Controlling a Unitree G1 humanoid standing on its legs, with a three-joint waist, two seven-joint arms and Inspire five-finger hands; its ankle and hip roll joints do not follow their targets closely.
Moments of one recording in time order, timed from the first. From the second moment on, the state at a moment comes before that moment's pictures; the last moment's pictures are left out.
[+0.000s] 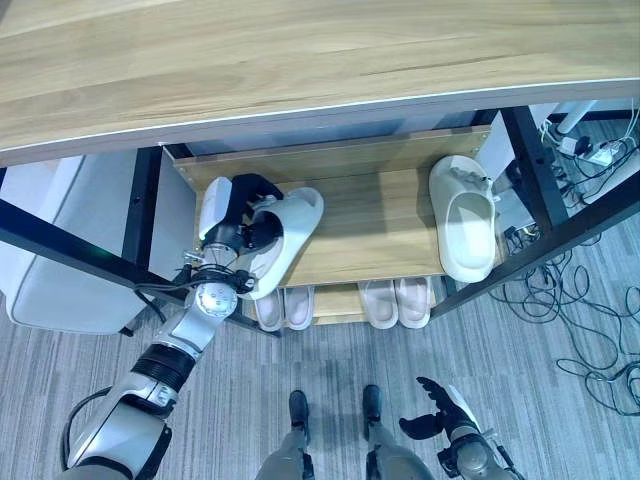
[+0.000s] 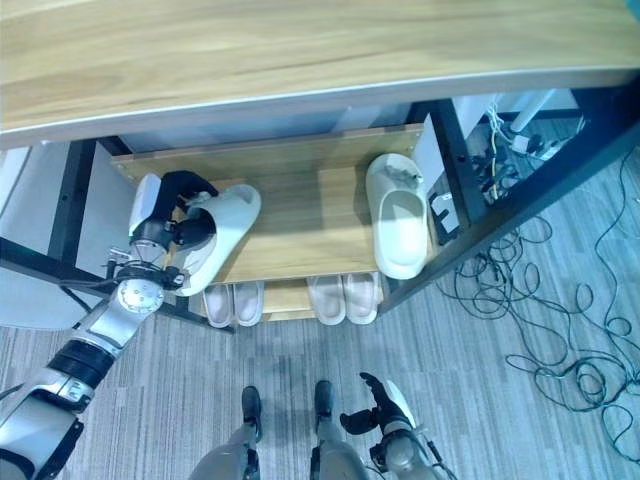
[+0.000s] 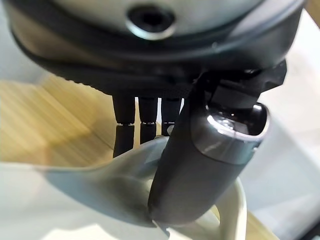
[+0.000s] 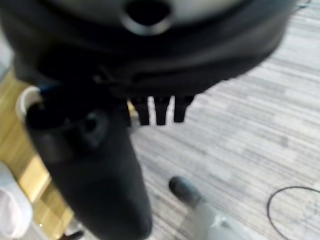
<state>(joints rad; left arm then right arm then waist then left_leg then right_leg) -0.60 0.50 -0.40 0.45 0.10 -0.17 0.43 -0.04 -0.34 0.34 0.93 -0.10 -0.15 -0.22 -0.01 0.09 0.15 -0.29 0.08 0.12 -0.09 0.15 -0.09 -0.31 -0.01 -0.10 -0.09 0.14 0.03</state>
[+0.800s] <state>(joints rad) -0.87 0.46 -0.52 0.63 0.08 -0.15 0.46 0.00 -0.38 0.29 0.92 -0.08 -0.16 -0.23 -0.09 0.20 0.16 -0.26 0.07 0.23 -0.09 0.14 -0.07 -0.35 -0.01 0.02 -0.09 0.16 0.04</state>
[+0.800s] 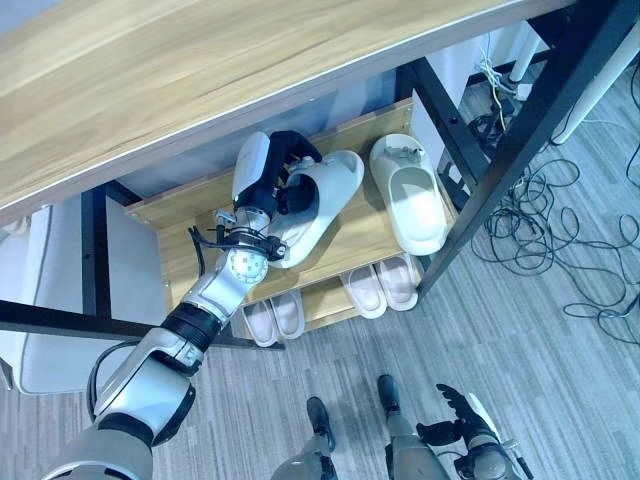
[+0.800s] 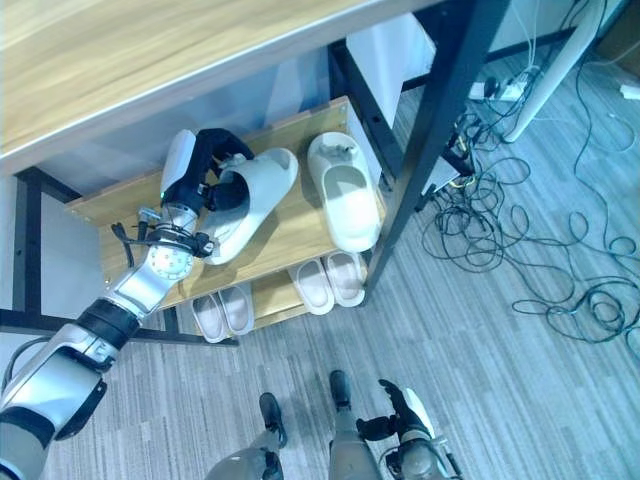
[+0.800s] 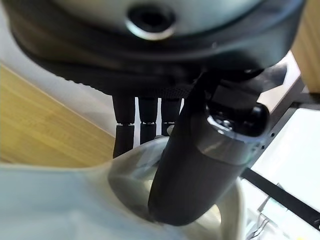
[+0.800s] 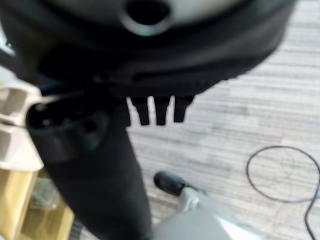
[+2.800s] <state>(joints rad) -0.77 0.40 -0.53 0.57 0.10 -0.13 0.49 0.00 -0.37 0.34 0.90 -0.06 -0.16 -0.24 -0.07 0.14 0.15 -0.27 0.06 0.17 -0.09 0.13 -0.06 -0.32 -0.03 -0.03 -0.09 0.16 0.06</state>
